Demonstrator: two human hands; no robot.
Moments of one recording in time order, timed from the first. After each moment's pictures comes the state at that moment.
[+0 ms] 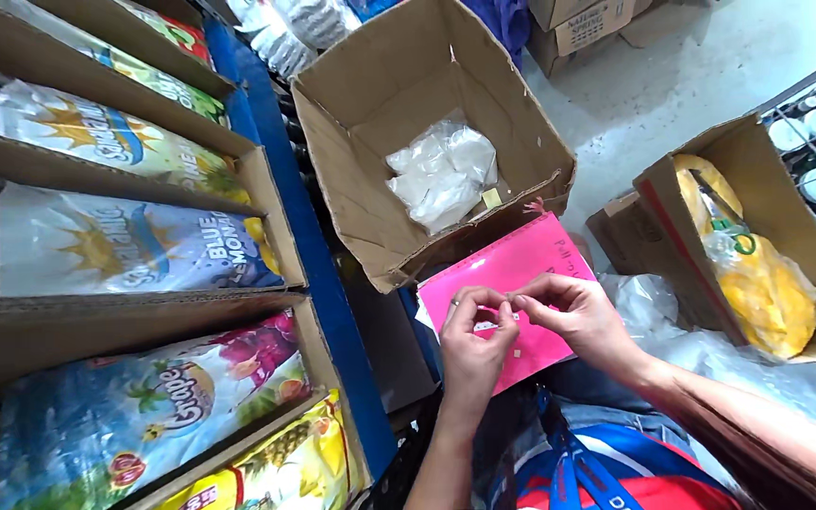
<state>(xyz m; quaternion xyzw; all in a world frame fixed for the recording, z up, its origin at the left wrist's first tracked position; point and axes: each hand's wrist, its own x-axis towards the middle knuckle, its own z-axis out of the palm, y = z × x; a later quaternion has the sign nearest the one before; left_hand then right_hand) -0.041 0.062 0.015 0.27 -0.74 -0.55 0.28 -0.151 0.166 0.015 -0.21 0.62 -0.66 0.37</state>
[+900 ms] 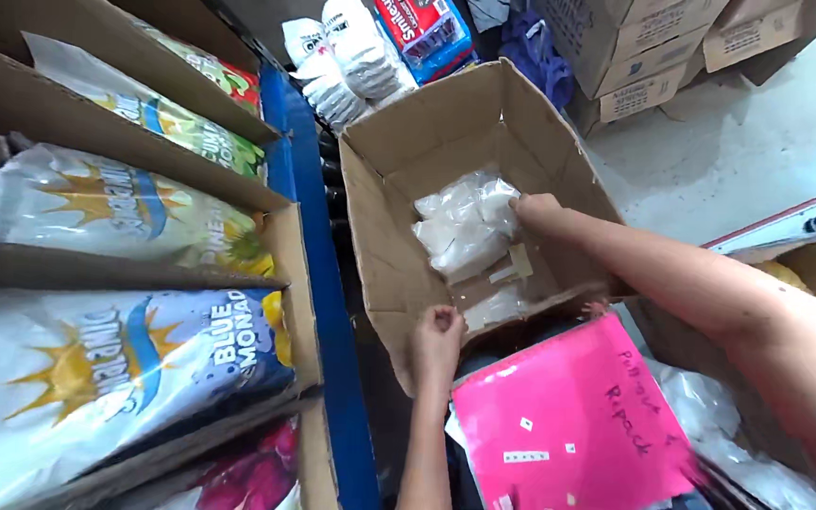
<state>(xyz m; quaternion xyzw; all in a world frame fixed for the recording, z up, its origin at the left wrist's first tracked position) -0.087 -0.100 -0.060 0.54 -0.72 -0.43 0.07 -0.361 -0.096 -0.090 -0.48 0.82 0.06 0.30</state>
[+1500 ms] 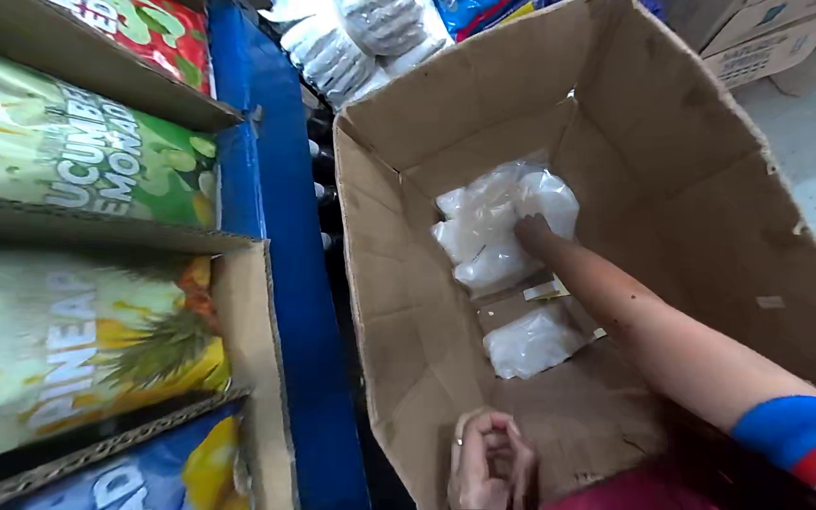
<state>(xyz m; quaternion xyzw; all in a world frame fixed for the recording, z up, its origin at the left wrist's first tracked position) -0.082 -0.087 -0.074 0.52 -0.69 -0.45 0.21 -0.362 -0.224 -0.306 -0.50 0.78 0.11 0.37</state>
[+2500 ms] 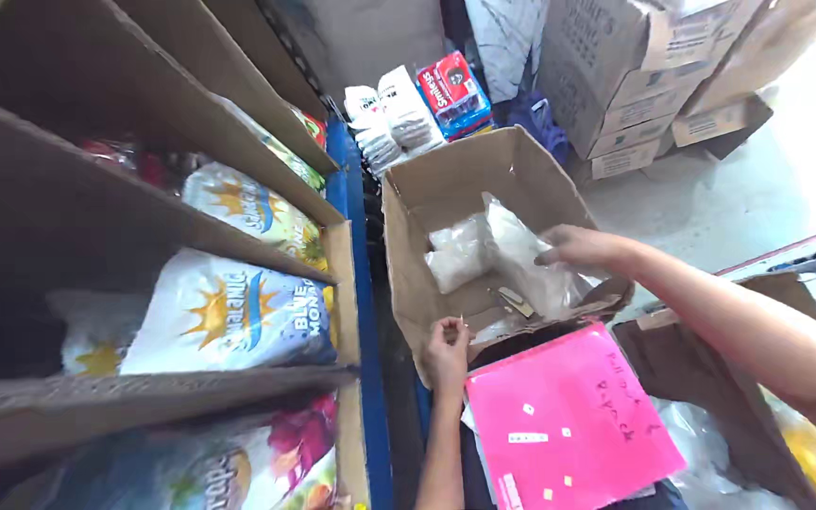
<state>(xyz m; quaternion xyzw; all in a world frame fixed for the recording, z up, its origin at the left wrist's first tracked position) -0.064 -0.083 -0.070 0.50 -0.66 -0.49 0.27 -0.342 -0.017 0.029 -0.42 0.70 -0.29 0.49</state>
